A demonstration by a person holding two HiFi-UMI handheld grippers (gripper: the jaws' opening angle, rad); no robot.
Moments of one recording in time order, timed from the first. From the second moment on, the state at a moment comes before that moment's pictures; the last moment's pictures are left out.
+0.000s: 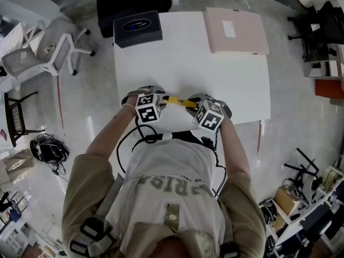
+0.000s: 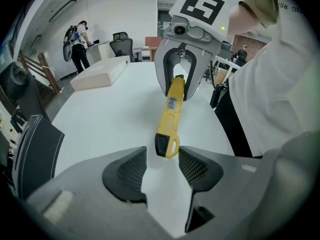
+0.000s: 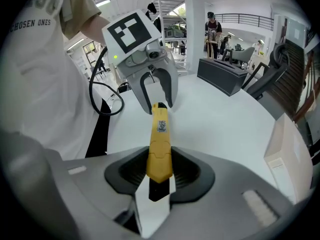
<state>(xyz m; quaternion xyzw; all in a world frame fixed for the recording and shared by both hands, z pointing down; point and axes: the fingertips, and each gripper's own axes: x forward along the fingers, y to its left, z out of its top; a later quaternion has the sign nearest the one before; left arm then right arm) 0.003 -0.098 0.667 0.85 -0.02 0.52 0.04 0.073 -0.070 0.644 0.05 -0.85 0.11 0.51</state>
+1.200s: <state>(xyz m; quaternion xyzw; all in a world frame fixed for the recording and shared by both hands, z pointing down) 0.005 -0.108 0.692 0.84 0.01 0.53 0.06 0.071 -0.087 0.674 0.05 -0.84 0.12 0.53</state>
